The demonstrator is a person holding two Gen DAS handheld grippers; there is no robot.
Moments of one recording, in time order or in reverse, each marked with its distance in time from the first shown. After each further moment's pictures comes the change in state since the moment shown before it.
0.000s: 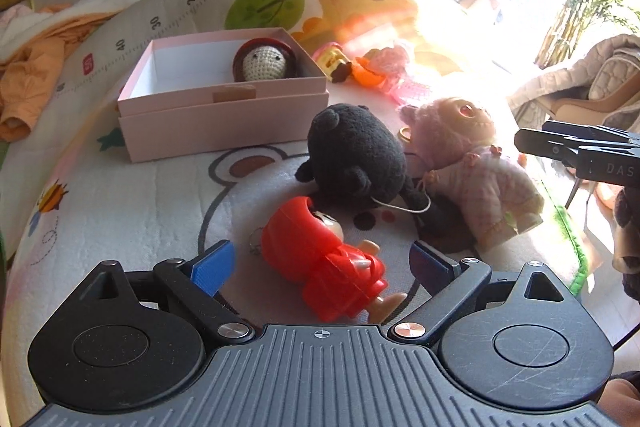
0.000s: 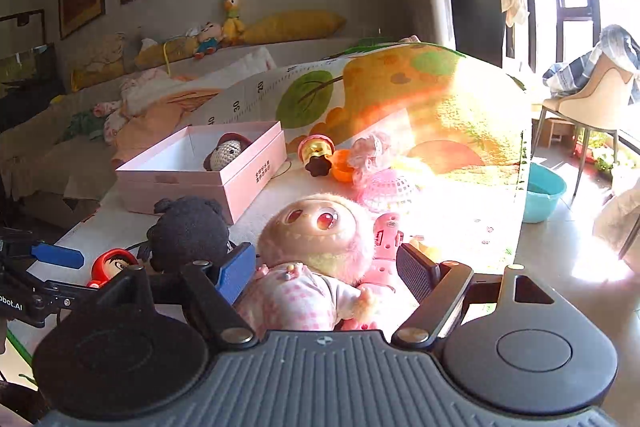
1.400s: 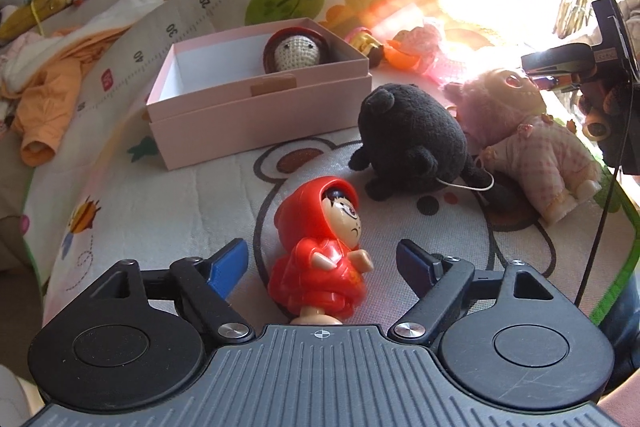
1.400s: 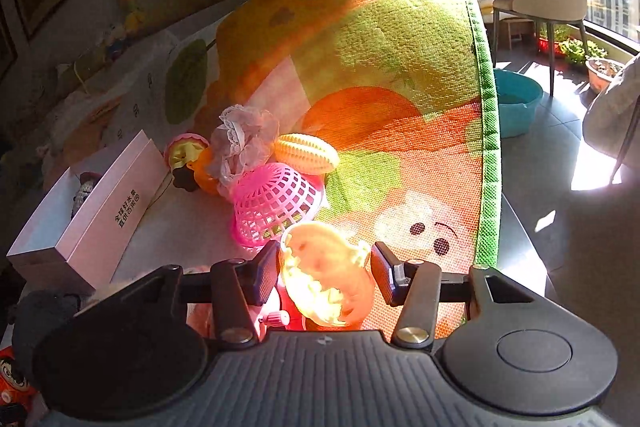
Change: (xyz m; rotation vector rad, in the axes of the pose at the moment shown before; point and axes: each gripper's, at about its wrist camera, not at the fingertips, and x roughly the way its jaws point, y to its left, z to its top) left arm 0.015 0.020 -0.003 0.104 0.021 0.074; right arm 0.128 -0.107 0.030 0.277 0.160 -0.072
